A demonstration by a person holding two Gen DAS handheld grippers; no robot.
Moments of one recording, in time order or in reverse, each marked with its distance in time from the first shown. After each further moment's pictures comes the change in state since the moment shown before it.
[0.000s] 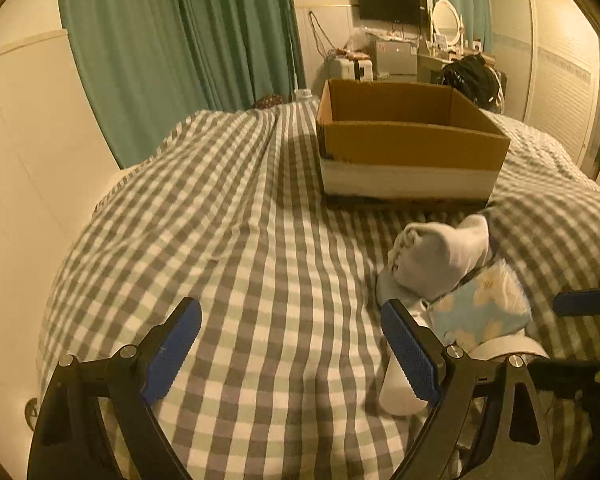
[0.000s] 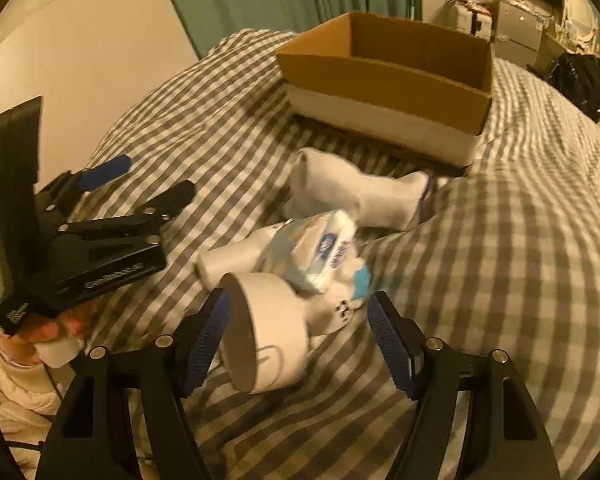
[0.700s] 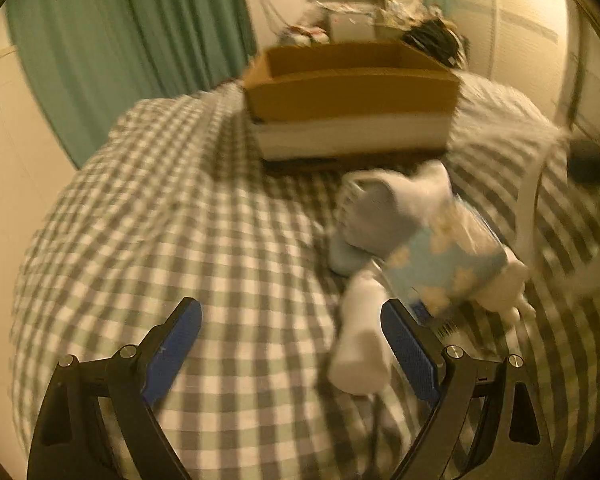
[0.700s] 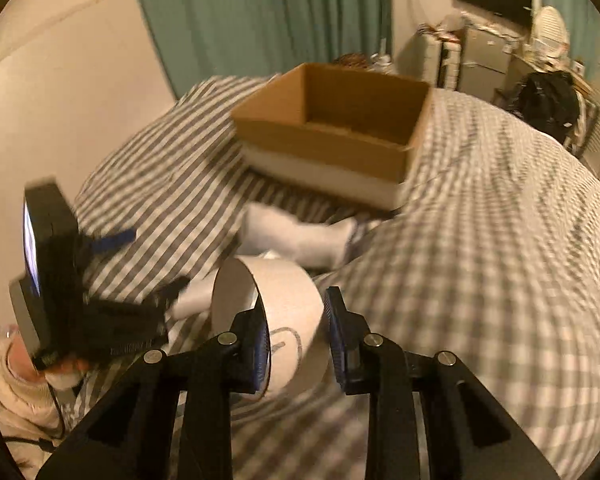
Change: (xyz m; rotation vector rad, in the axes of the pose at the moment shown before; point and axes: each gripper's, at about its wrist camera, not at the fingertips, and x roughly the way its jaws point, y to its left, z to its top) left arm 0.014 -0.041 -0.015 0.153 0.092 -0.107; right arm -0.049 -0.041 0.016 0.039 -0.145 -0.115
